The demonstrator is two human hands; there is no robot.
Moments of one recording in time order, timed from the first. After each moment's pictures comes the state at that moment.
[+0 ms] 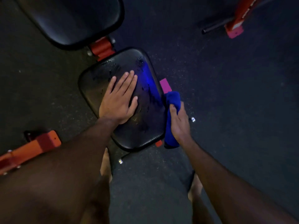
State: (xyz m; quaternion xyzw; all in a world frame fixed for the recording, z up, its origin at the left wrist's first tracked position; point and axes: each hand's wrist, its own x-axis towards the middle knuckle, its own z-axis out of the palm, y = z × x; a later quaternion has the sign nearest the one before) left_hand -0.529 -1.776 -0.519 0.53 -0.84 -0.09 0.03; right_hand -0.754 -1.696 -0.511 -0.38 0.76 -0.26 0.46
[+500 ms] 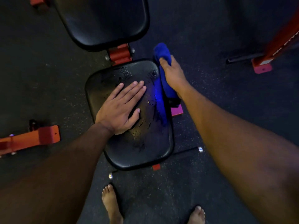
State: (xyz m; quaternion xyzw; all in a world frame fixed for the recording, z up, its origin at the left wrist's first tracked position) left_hand -0.527 -1.777 -0.528 0.53 -0.85 -0.03 0.04; right_hand -0.723 -1.918 -0.542 -0.53 0.63 -0.24 0.51
